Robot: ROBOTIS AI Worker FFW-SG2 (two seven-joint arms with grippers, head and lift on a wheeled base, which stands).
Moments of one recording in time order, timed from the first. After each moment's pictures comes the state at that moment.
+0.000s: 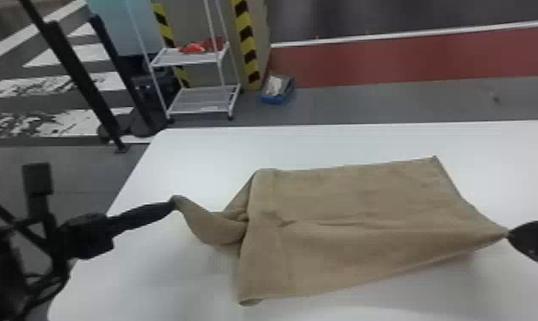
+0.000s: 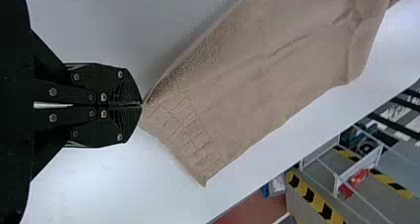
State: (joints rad) left arm 0.14 0.21 0.63 -2.14 0.03 1.18 -1.12; right arm 0.25 -0.06 -0.23 -2.23 0.93 0.26 1.36
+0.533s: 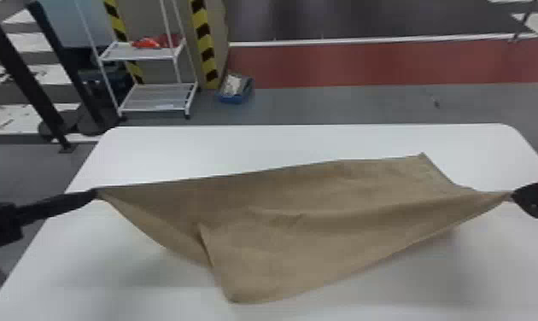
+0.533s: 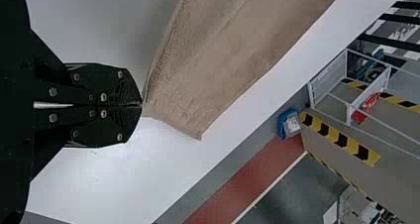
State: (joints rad) left arm 0.06 0.33 0.66 -2.00 0.02 1.16 -1.15; right arm 0.11 -0.12 -0.40 -2.18 0.84 0.39 1.36
